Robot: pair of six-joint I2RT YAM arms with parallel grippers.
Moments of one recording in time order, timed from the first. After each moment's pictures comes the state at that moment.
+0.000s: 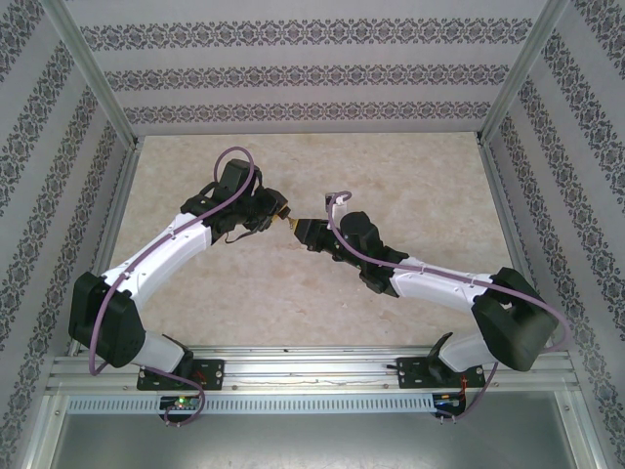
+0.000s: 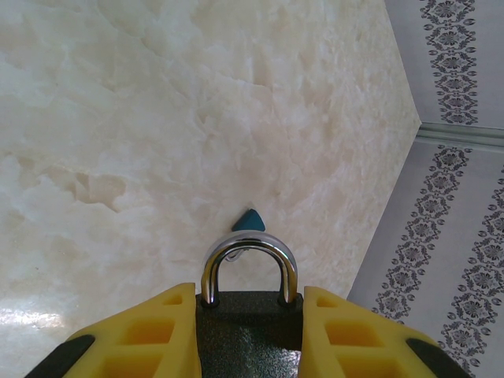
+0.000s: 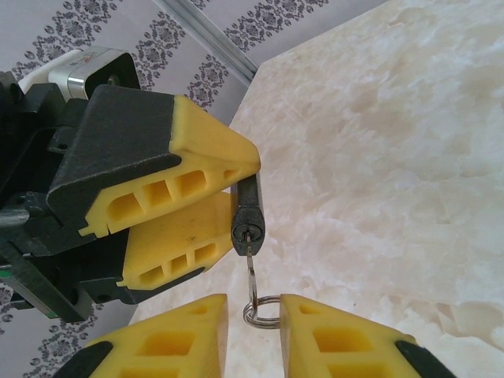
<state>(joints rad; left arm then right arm) -0.46 1.45 1.19 -0.51 0.19 -1.29 0.79 1.42 0.72 0.45 -0.10 0.81</state>
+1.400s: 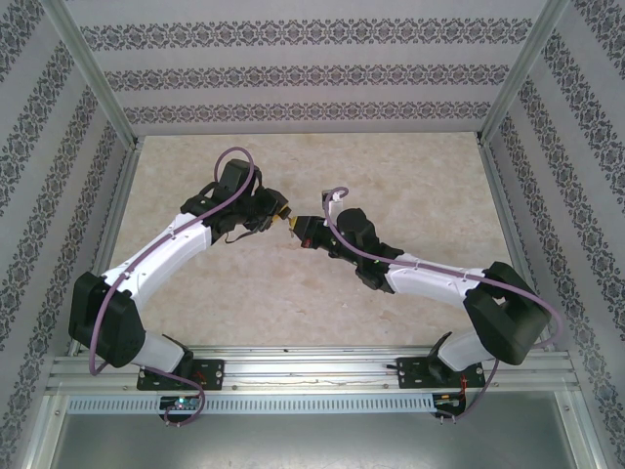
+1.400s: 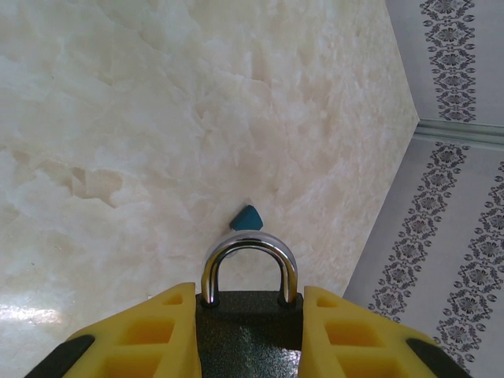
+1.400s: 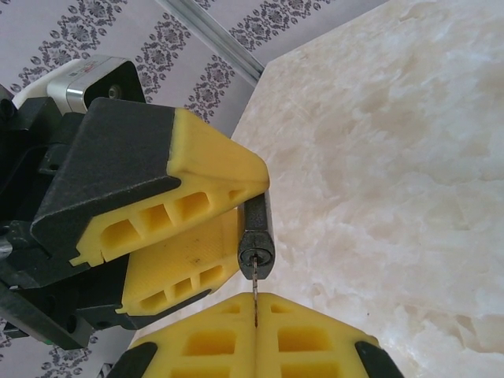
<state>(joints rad) -0.46 1.45 1.19 -0.50 0.21 -1.30 0.78 1.47 0.75 0.48 -0.12 0.83</state>
